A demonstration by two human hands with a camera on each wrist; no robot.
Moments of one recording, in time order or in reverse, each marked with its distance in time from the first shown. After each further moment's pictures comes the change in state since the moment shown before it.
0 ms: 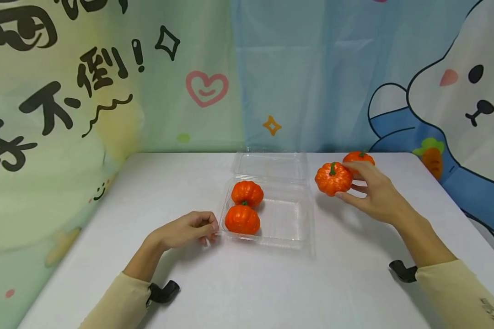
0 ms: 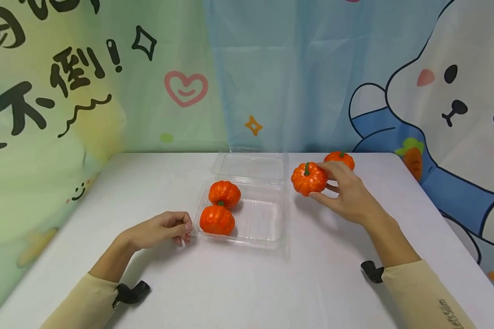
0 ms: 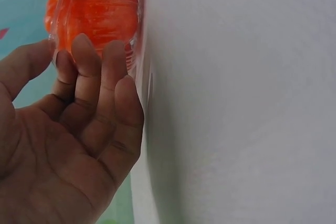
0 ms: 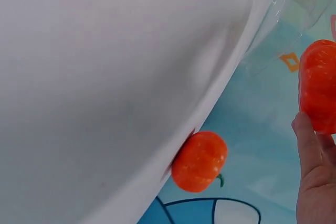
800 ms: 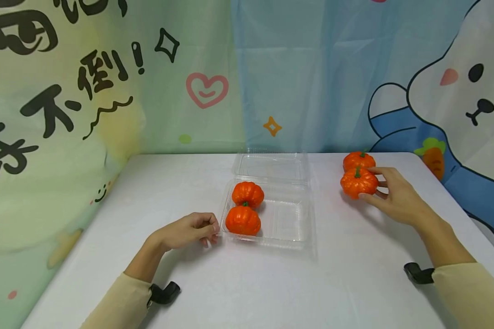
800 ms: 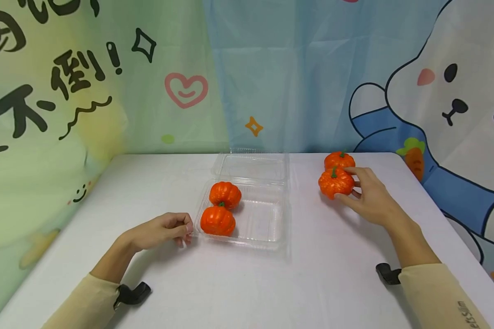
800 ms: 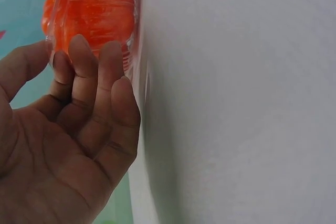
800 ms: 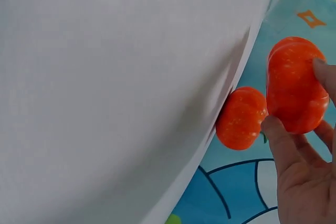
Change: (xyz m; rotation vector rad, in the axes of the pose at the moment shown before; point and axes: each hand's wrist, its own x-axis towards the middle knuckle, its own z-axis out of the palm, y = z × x) left_hand 0.002 0.001 0.000 0.011 -0.010 -0.006; right_hand -0.023 0.043 -0.019 -0.050 -0.128 0.333
